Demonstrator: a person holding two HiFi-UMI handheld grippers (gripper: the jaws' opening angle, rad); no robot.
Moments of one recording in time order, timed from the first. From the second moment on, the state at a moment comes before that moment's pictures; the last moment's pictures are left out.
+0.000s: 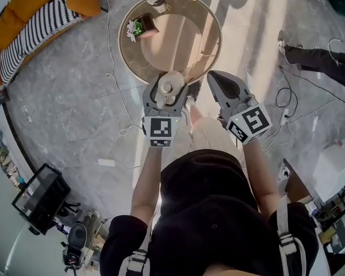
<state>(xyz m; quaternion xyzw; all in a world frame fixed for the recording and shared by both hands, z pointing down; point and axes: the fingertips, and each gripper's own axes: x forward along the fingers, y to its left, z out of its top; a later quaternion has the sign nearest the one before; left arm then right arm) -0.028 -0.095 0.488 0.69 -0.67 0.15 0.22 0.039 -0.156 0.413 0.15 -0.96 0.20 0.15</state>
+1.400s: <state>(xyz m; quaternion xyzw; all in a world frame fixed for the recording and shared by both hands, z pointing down) -0.093 -0.194 0.766 0.71 -0.64 0.20 0.24 -0.012 -0.217 0.628 0.21 -0.93 0.22 0.23</state>
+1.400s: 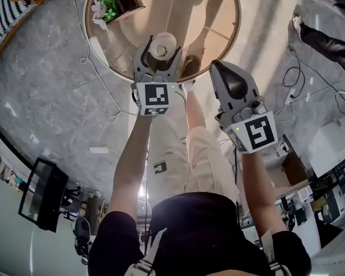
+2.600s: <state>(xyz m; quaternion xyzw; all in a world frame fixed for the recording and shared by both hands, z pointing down) -0.109 -0.225 0.897 0.70 -0.62 0.25 0.26 -0.018 -0.237 0.686 0.26 -0.90 0.26 0.25</state>
